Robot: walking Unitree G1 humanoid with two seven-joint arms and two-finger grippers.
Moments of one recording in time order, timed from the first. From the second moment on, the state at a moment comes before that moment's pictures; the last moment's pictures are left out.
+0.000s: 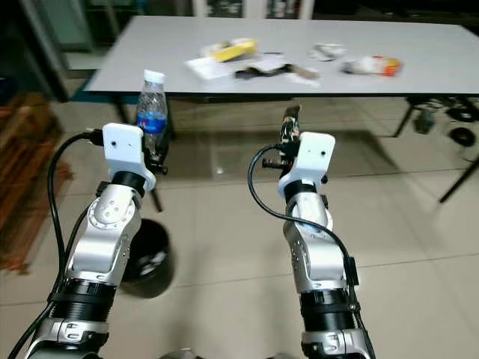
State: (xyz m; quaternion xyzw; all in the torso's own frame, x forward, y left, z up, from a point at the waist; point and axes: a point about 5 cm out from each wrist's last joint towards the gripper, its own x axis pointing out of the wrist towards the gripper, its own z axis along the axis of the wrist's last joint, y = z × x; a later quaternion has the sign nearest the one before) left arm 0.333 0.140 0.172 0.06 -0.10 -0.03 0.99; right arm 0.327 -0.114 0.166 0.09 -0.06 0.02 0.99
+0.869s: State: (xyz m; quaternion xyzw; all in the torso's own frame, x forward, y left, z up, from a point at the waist) left arm 0.334 0.135 0.174 0.07 -0.10 -0.05 0.99; right arm 0.325 -0.108 0.161 0.09 -0.05 0.03 0.99
